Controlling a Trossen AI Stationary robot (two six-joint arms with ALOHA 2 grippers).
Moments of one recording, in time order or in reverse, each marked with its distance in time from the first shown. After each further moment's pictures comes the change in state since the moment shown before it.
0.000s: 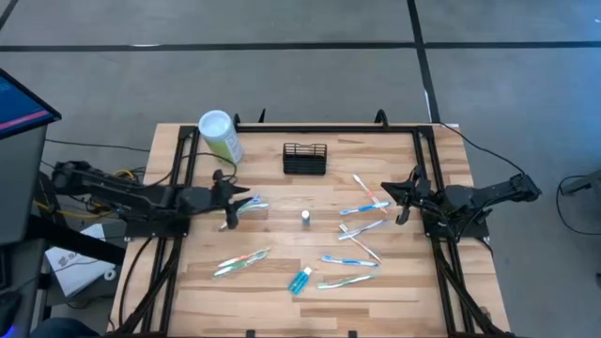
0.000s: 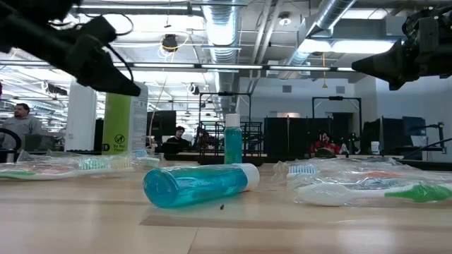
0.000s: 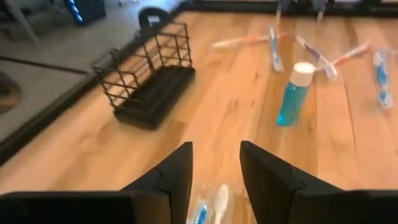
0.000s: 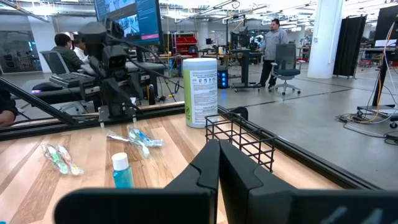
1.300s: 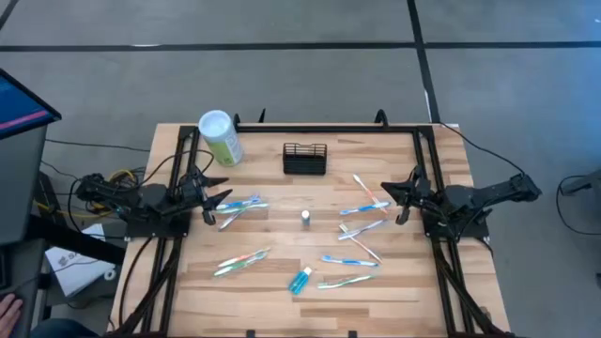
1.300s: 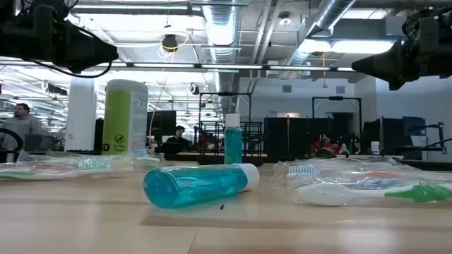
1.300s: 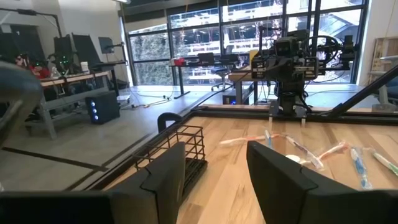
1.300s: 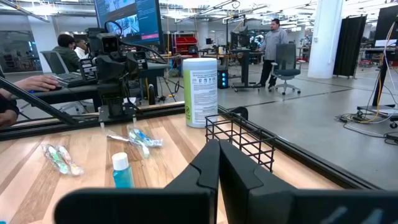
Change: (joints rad) left arm -0.162 -0.746 -0.214 0.013 -0.179 0.265; right arm 0.000 0.000 0.000 0.000 0.000 0.000
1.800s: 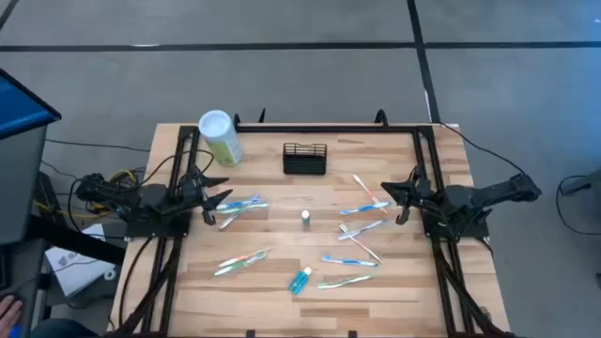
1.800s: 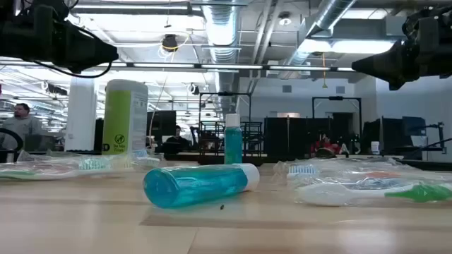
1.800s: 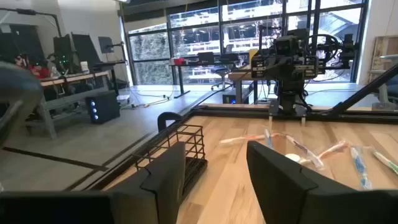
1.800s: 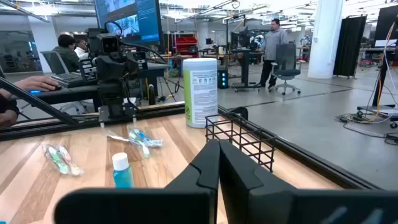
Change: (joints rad) left arm 0.000 0.000 0.000 -0.005 0.000 0.000; right arm 0.000 0.000 0.000 0.000 0.000 0.000
